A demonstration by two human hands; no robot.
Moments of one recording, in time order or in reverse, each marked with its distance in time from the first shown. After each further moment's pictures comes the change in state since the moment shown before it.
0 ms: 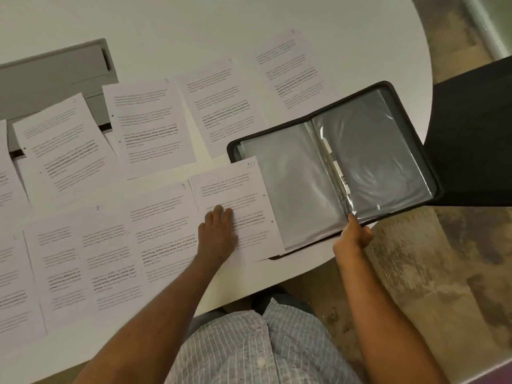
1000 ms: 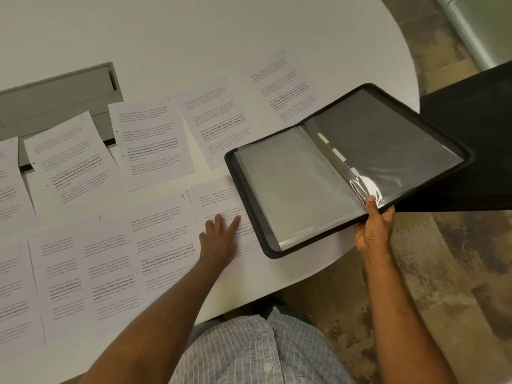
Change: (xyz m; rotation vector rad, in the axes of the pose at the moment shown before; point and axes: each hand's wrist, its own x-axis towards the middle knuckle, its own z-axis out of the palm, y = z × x) left_hand 0.003 0.014 -0.004 0.199 -0.069 -0.033; right_hand -0.045 -0.095 -0.033 0.268 -0.501 -0.156
